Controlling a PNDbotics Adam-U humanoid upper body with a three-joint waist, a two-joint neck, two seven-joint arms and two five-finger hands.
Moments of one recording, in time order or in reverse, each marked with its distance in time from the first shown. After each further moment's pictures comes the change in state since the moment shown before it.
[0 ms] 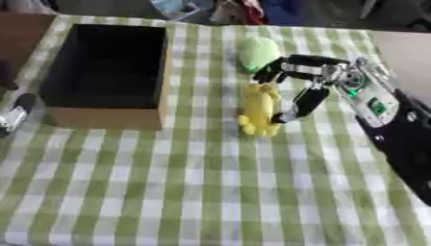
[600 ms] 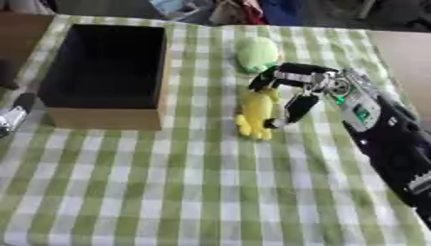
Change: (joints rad) left arm -0.001 -0.001 0.000 0.000 0.003 -0.001 -0.004; right arm -0.008 0.060 -0.021 0.069 0.066 -0.028 -0.037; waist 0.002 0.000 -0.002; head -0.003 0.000
